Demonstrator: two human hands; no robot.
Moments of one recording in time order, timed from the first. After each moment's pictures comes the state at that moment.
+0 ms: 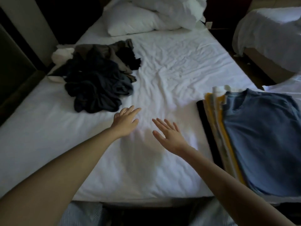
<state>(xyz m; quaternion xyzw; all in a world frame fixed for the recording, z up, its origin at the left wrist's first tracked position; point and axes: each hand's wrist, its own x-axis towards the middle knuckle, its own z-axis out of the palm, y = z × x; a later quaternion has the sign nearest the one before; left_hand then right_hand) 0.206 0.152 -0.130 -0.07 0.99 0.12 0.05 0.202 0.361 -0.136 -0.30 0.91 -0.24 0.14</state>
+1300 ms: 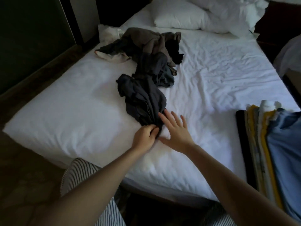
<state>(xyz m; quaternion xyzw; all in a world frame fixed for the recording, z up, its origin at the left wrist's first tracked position) 0.308 0.152 -0.190 -0.18 0.89 0.39 -0.16 0.230 0.284 -0.150 -0.45 0.88 -0.12 0.03</state>
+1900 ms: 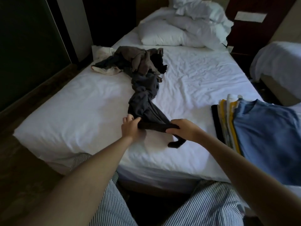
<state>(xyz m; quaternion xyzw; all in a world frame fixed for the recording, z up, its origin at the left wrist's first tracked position) 0.327 0.147 -0.161 -0.23 0.94 0.23 -0.09 0.263 0.361 -0.064 -0.38 0.89 -0.17 0.19</state>
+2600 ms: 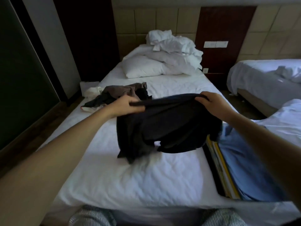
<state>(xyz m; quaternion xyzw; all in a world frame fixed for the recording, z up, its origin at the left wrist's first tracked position) 0.261 0.119 0.090 0.04 0.91 0.42 -0.02 0.173 0.430 0.091 -0.26 0.91 -0.31 -0.10</state>
